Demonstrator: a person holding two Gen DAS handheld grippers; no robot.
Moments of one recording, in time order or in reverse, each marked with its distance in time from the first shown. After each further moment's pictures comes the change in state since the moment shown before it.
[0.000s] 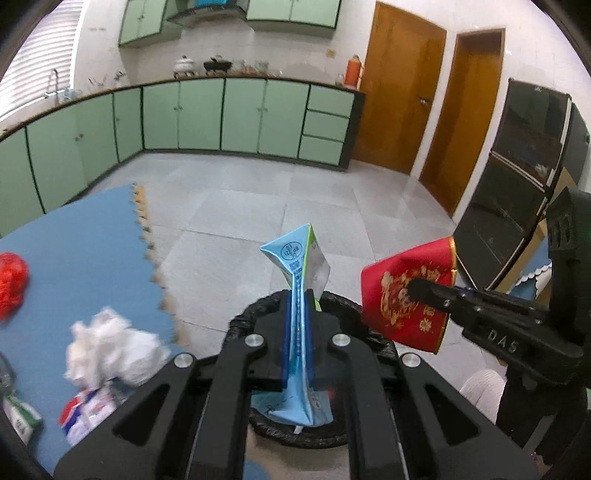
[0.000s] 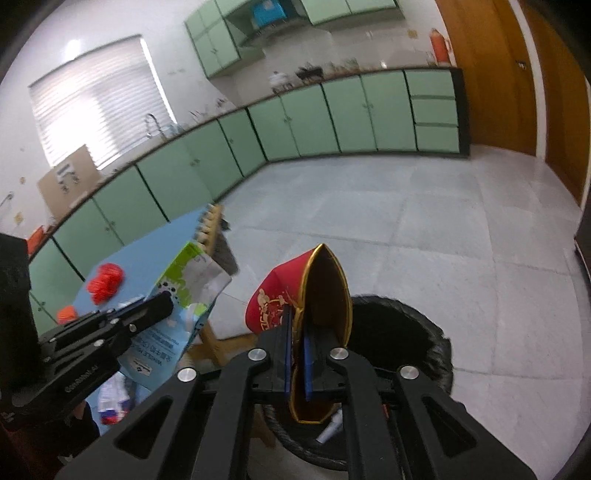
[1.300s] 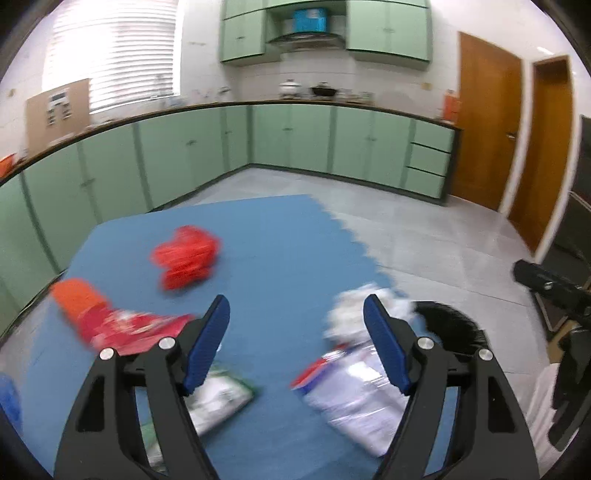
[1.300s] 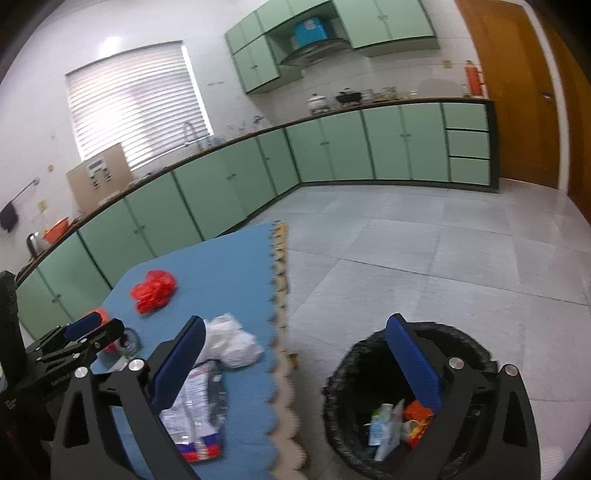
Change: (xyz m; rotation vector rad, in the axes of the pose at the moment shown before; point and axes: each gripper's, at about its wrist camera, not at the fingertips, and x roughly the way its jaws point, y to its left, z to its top) left arm -0.154 0.155 -0.050 -0.147 -0.123 0.408; right arm -0.015 0.141 -0.013 -0.125 -0.123 0.127
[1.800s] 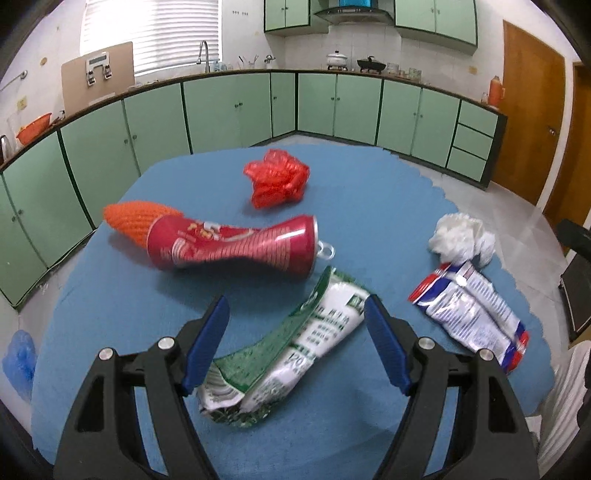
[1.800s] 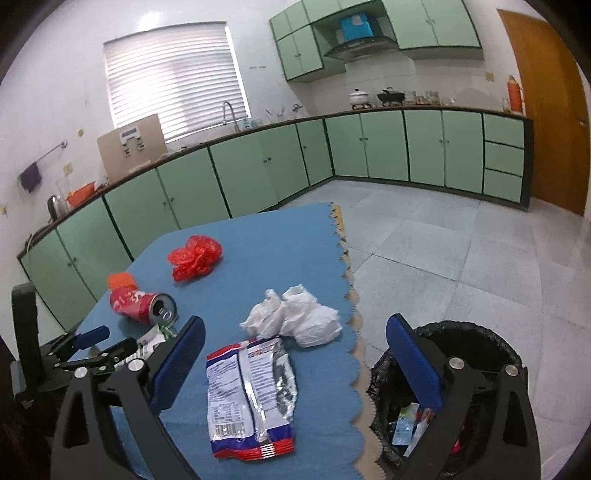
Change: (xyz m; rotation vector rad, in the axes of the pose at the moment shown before) left arm -0.008 0.074 -0.059 -0.062 0.122 0.111; right arm 0.015 0.067 -0.032 -0.124 0.027 0.053
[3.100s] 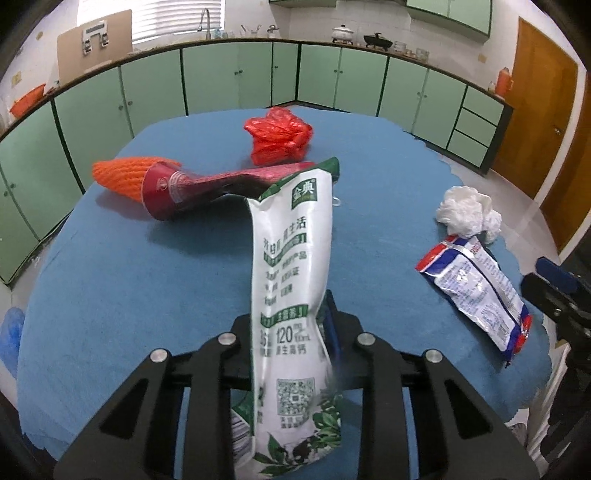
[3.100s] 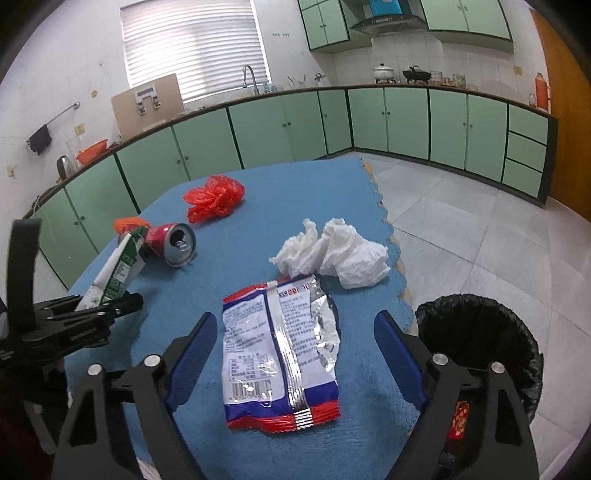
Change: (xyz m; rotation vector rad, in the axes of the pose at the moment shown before) left arm 0.013 0.002 -0.016 -0.045 0.117 -0.035; right arm 0.029 0.019 -0.040 -0.052 0.134 0.037
